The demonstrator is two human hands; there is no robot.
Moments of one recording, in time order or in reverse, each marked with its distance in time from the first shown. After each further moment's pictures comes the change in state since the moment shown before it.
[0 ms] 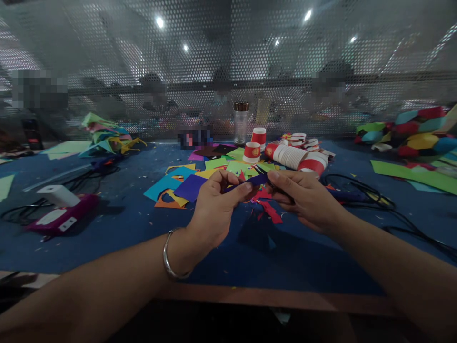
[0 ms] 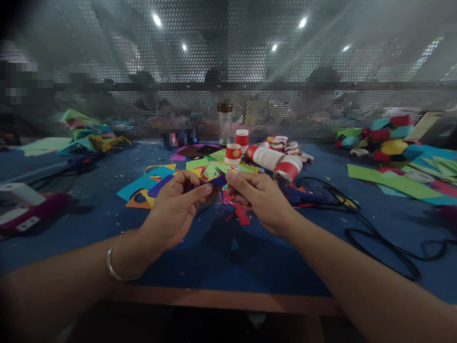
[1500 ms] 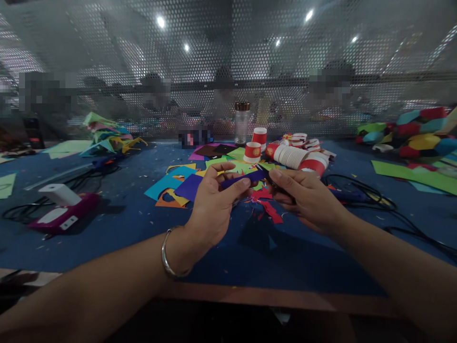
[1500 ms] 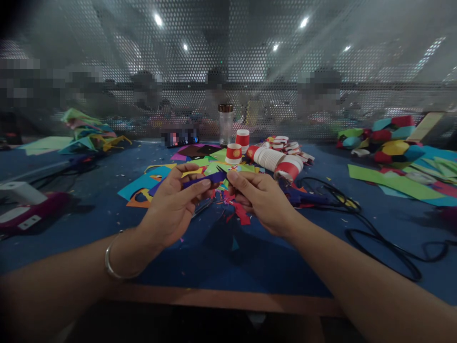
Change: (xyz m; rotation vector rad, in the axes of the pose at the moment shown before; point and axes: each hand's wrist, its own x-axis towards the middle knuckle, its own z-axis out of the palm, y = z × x) left_hand 0.000 0.007 0.003 -0.001 0.055 0.009; right_hand 0.000 0.001 0.001 0.058 0.031 -0.004
